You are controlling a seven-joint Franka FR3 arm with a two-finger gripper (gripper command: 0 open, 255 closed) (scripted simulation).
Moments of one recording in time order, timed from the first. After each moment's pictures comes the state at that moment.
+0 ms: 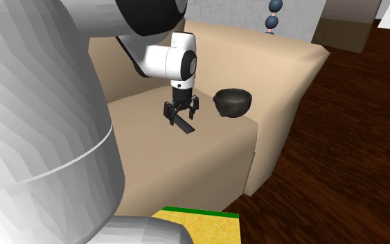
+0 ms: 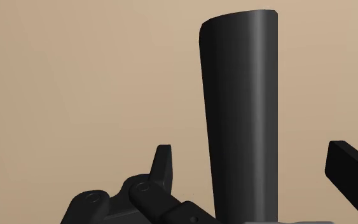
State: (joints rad) arm 0.07 0.17 -0.12 -2.16 0.10 2.26 -0.78
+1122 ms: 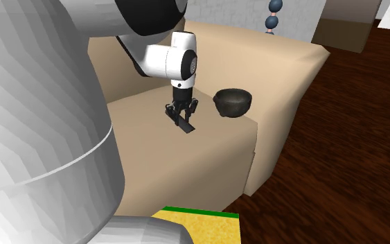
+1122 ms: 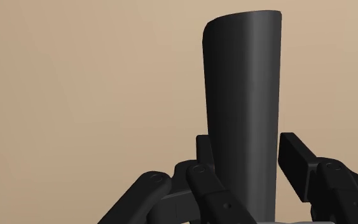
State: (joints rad) arm 0.07 0.16 -0.12 -2.16 0.10 2.26 -0.79
